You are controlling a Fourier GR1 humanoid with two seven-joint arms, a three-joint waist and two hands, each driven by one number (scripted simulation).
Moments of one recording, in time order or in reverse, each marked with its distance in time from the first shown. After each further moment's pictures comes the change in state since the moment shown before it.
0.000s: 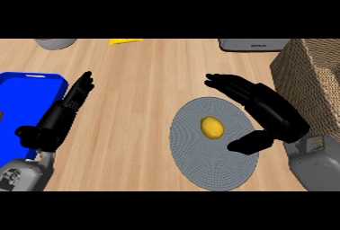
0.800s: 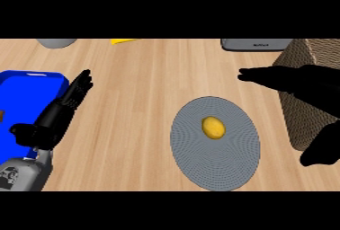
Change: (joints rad) left arm -0.002 -0.031 0.057 0.002 -0.025 -0.069 0.010; right arm -0.140 -0.215 -0.198 -0.123 -0.286 0.642 0.311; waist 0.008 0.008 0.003
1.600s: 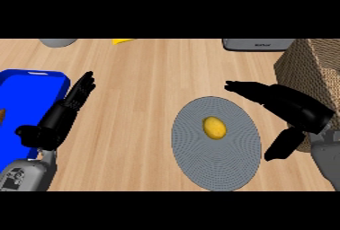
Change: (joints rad) left arm 0.013 -0.078 0.061 0.011 -0.077 -0.066 -0.006; right arm 0.171 0.218 0.000 0.160 0.340 -0.138 -0.276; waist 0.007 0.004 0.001
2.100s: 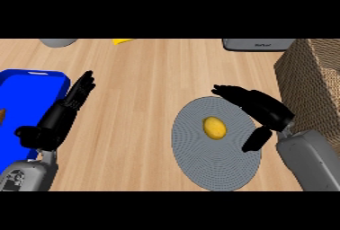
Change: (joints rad) left arm 0.007 -0.039 0.036 -0.029 -0.048 -0.026 0.026; right arm 0.005 0.135 0.047 0.257 0.241 -0.213 -0.215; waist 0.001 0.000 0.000
